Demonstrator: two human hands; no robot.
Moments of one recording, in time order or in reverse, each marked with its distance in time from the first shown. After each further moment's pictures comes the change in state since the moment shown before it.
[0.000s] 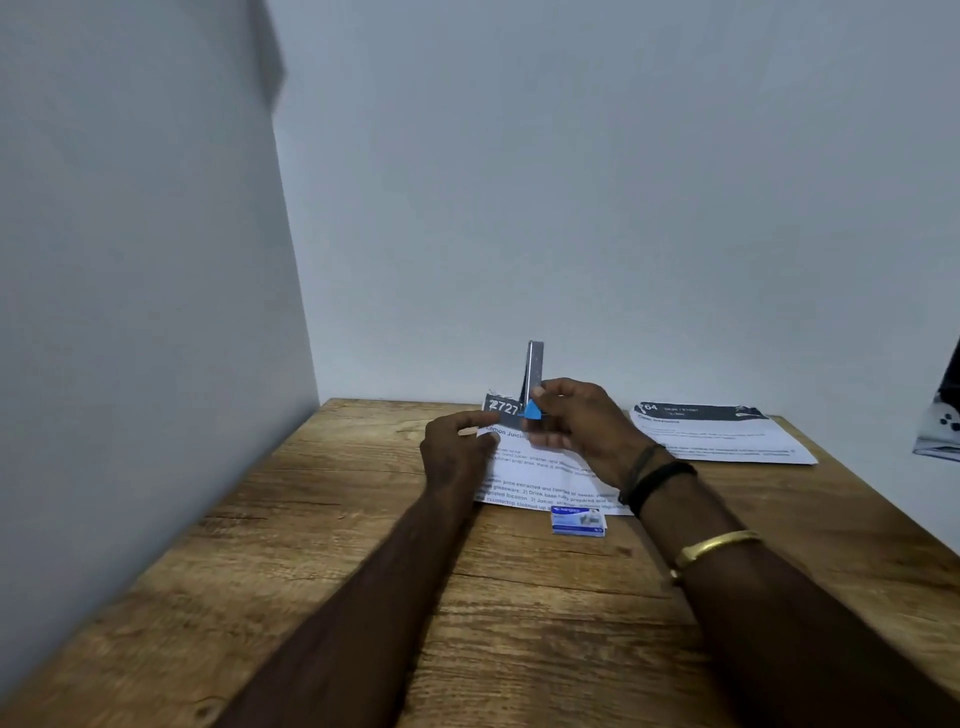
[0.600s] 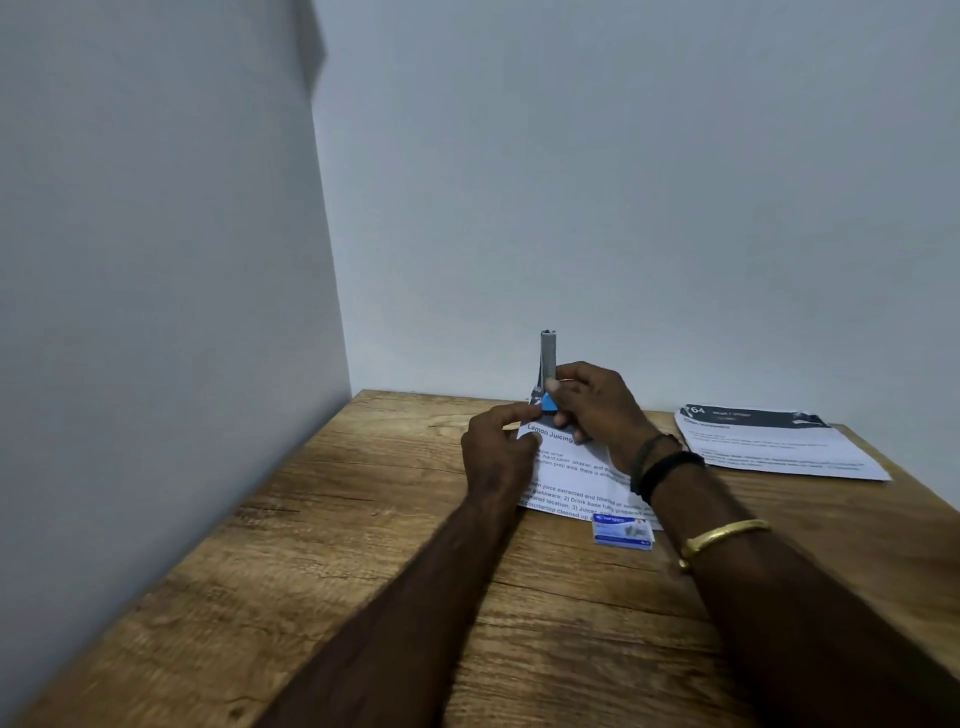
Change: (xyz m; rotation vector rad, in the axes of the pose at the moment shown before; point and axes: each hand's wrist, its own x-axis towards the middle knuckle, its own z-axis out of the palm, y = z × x) left_hand -0.002 0.002 0.004 0.071 0.005 0.137; right_hand 0.036 0.008 0.022 -0.213 0.056 -0.151
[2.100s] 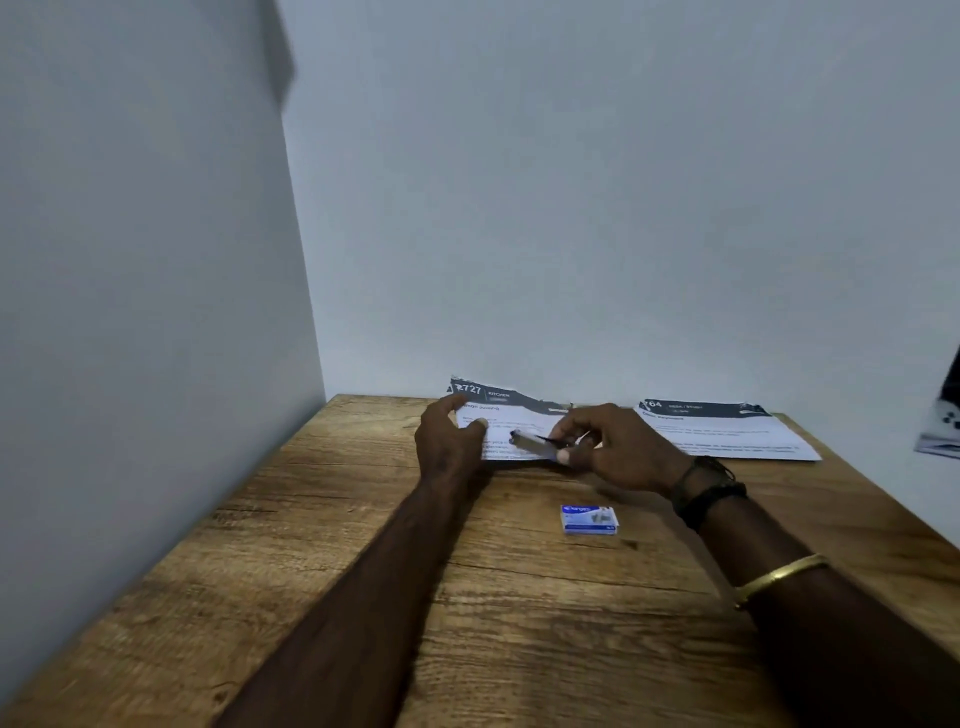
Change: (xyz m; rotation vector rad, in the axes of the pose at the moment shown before) left_hand 0.010 0.000 -0.017 0.130 0.070 -0.029; right_hand -0.058 -0.001 -0.065 -0.701 -0.239 -0.172
